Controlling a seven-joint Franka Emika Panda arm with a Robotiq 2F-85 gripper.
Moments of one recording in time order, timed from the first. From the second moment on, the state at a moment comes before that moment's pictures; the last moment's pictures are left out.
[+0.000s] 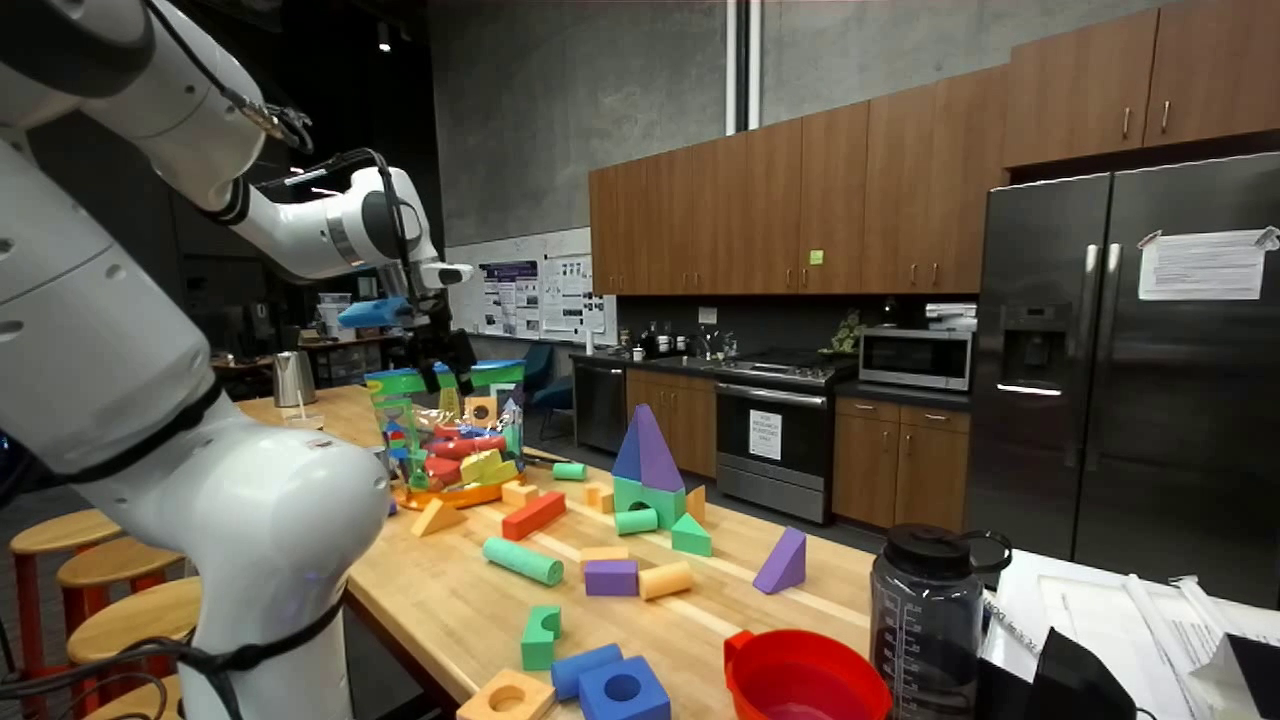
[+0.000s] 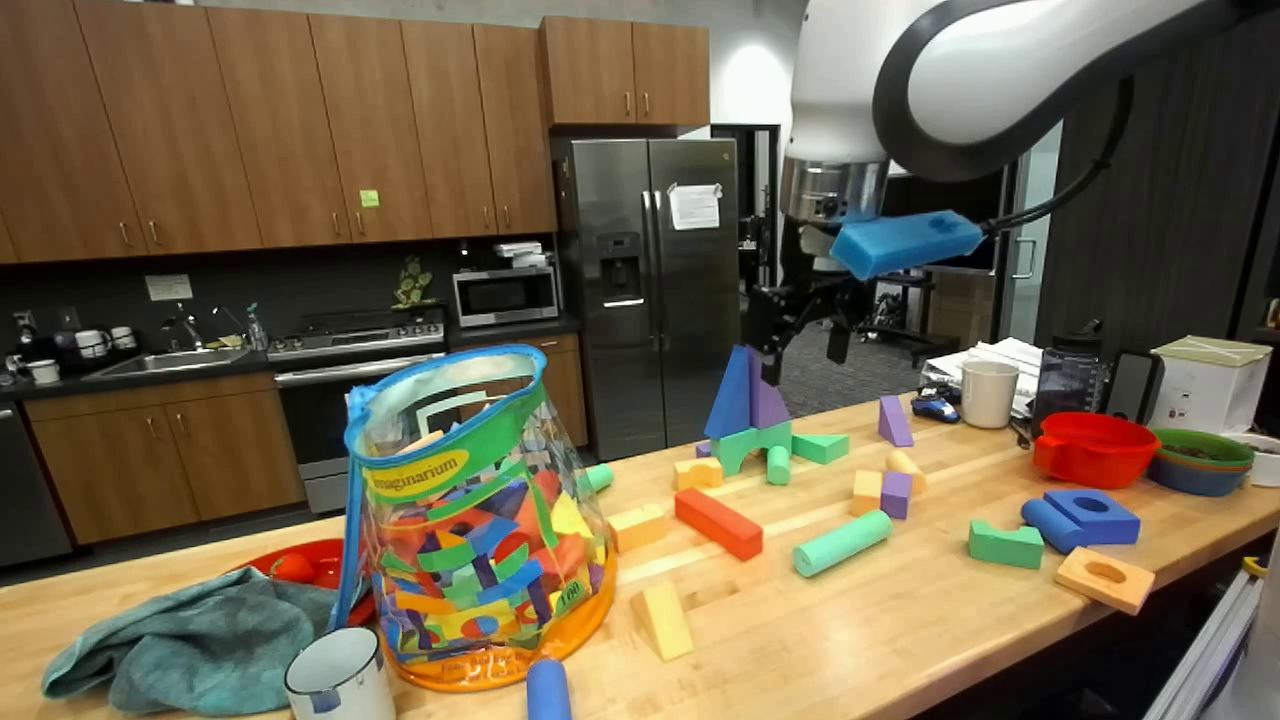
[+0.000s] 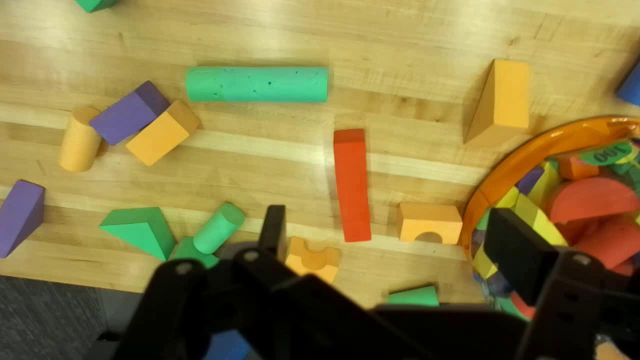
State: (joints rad) arm 0.12 -0.58 0.41 -2.48 0.06 2.12 0.56
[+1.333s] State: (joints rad) arm 0.15 -0.08 0.52 -2.44 -0.35 2.16 0.94
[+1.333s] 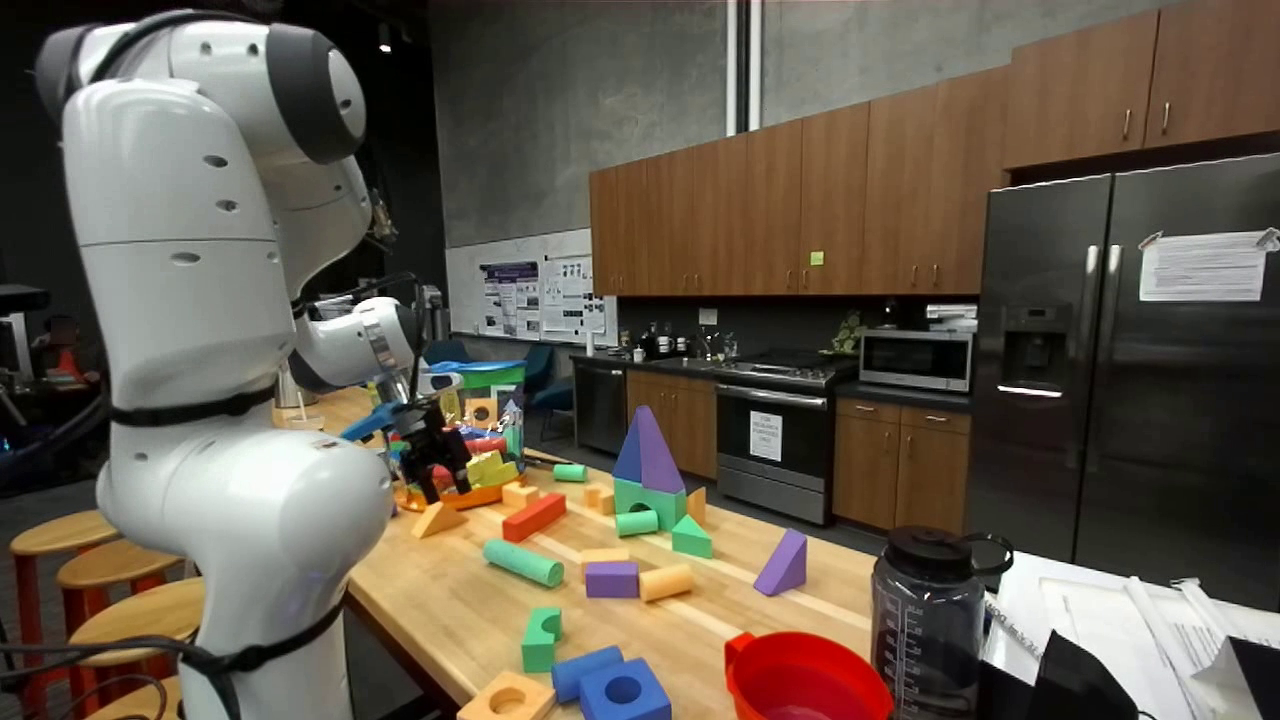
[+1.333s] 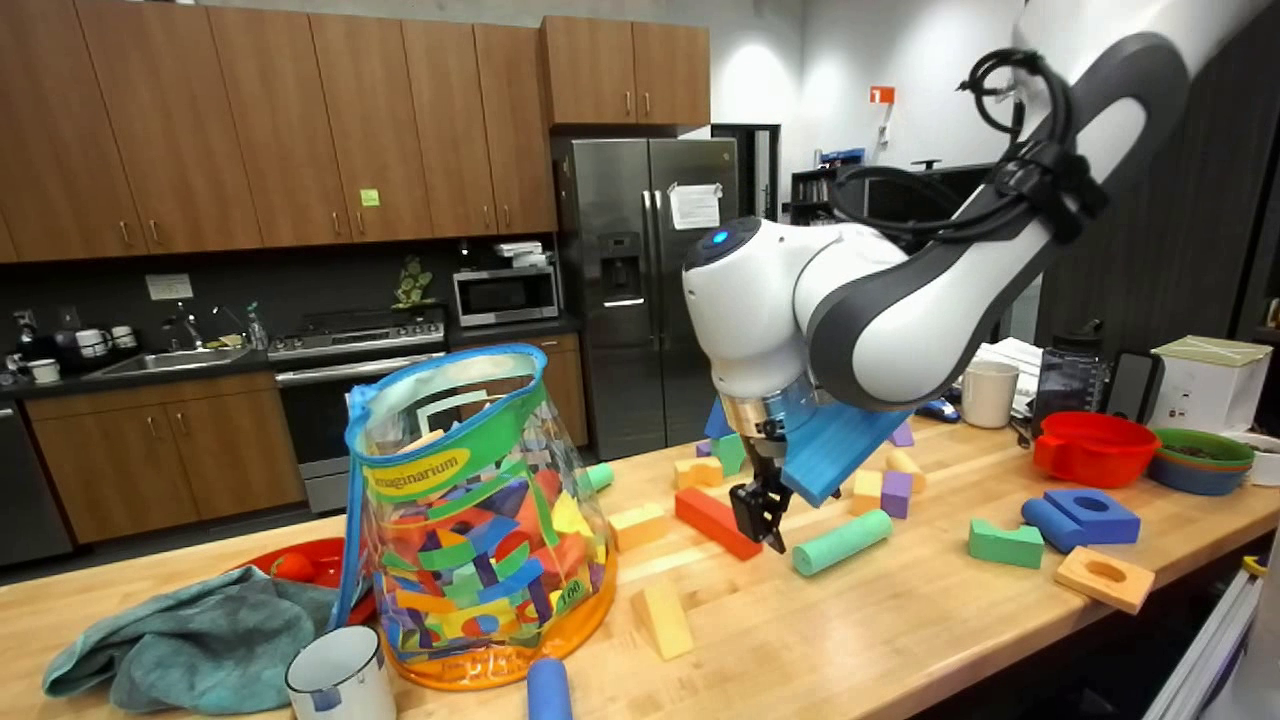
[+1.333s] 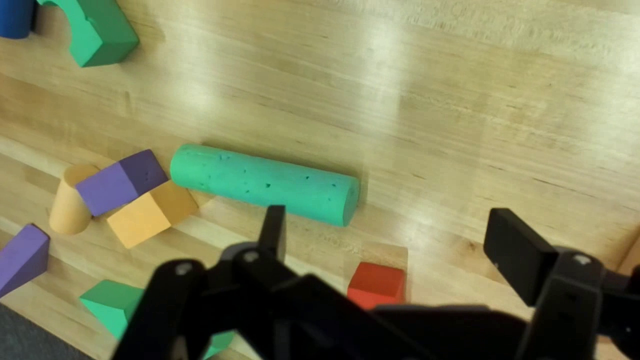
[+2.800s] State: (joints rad) arm 0.39 0.25 0.39 -2.28 0.02 2.47 0.72
